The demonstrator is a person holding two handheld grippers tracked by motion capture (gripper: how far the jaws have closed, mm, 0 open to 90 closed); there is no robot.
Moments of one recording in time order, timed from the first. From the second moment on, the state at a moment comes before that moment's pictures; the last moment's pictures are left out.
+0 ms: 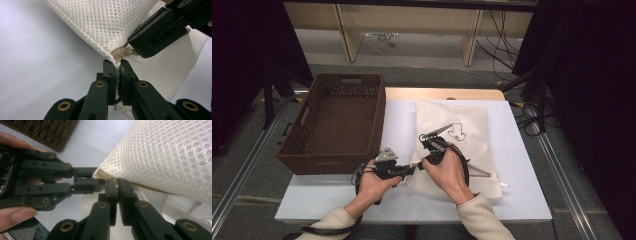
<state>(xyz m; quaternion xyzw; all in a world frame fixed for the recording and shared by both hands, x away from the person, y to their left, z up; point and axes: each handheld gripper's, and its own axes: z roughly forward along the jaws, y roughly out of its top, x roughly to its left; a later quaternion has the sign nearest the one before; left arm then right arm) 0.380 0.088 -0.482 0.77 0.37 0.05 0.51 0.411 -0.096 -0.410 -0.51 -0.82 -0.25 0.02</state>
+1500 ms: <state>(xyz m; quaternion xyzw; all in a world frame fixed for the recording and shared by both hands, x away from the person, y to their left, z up) 0.372 0.100 -0.467 0.76 0.39 0.05 0.52 0.404 -0.110 -0.402 -0.53 -0.81 -0.24 0.00</state>
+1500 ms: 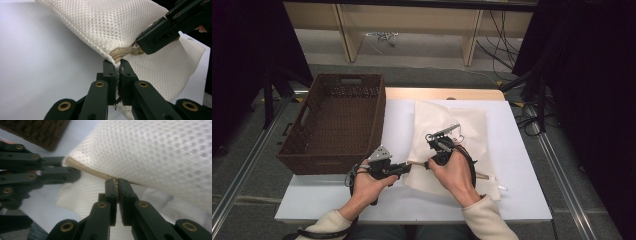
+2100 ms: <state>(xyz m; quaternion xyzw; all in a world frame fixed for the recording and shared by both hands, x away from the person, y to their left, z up) 0.373 0.103 -0.465 0.76 0.38 0.06 0.52 0.405 -0.114 -0.401 -0.54 -0.81 -0.24 0.00</state>
